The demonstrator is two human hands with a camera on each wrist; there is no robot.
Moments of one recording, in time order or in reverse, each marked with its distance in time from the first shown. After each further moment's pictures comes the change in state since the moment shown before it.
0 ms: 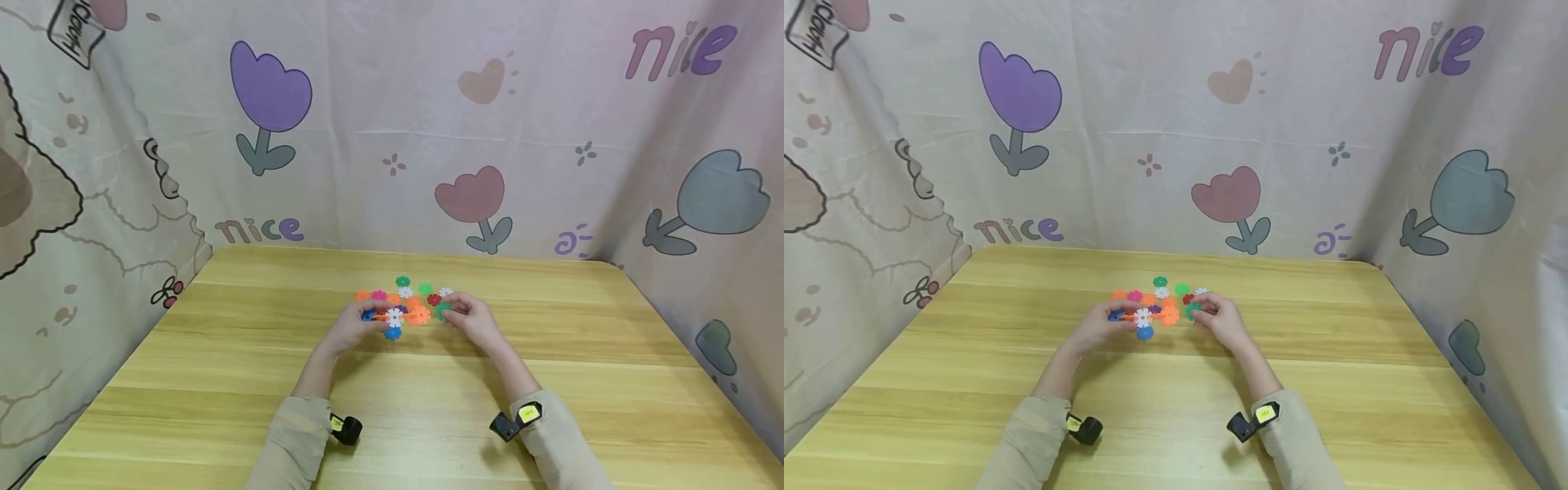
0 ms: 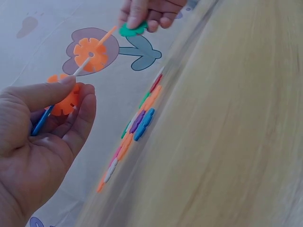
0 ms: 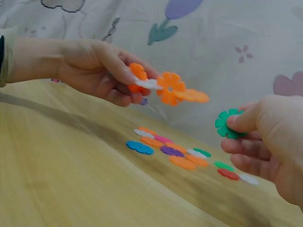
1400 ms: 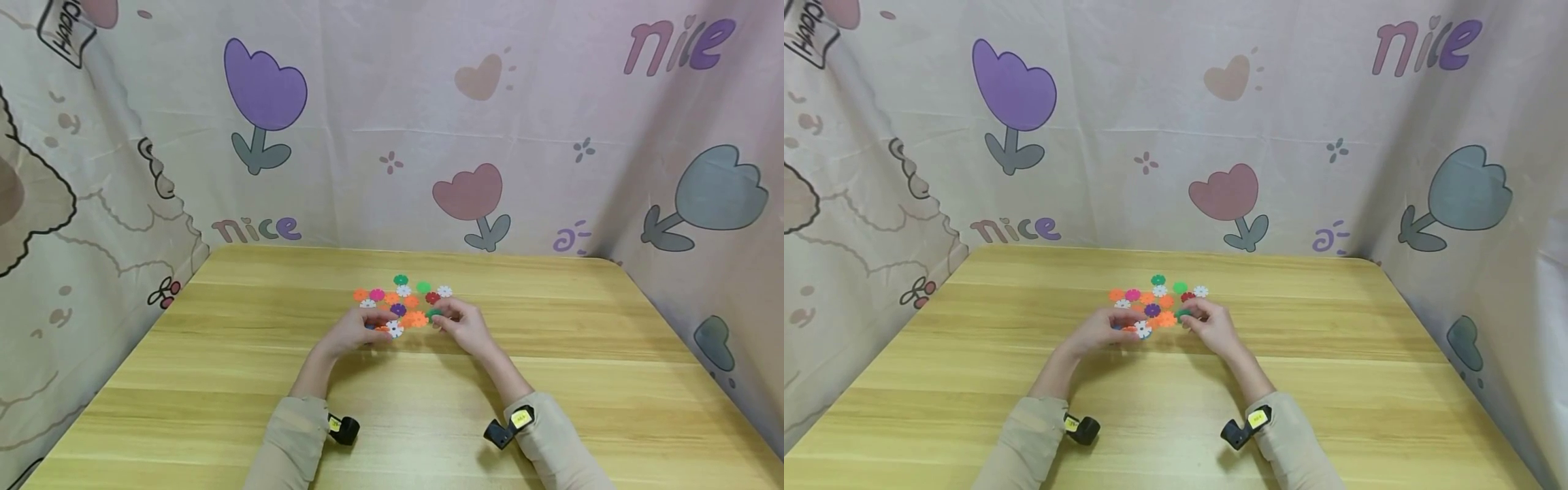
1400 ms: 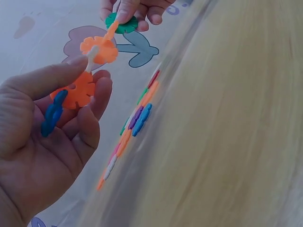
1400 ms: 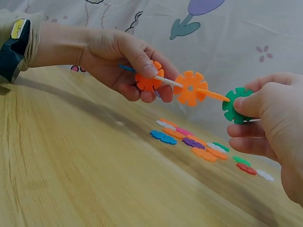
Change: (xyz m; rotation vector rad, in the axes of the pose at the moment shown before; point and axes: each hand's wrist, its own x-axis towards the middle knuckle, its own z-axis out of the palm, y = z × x) left_hand -0.002 -0.001 0.000 0.088 -0.149 -0.012; right_hand -0.010 -0.001 0.014 -0.024 -0.025 -0.226
